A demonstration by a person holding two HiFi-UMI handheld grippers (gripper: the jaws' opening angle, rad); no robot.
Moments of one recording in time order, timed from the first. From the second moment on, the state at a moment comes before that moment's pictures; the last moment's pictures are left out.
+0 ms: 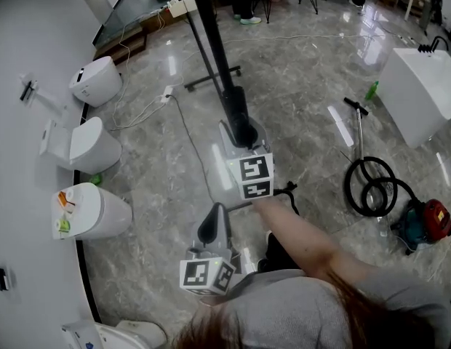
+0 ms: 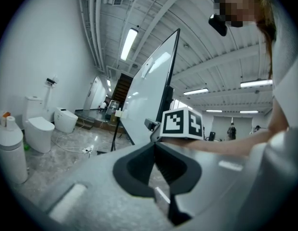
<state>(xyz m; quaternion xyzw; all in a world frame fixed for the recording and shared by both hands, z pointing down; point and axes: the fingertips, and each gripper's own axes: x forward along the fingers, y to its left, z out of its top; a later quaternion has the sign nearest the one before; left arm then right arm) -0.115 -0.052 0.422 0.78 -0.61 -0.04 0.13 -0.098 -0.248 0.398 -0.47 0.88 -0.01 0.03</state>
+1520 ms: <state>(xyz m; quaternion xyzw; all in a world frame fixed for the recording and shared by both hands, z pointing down) -0.038 0.078 0.418 0.80 -0.59 -0.04 0.12 -0.049 -0.068 0.401 -0.45 0.89 -0.02 0.05</state>
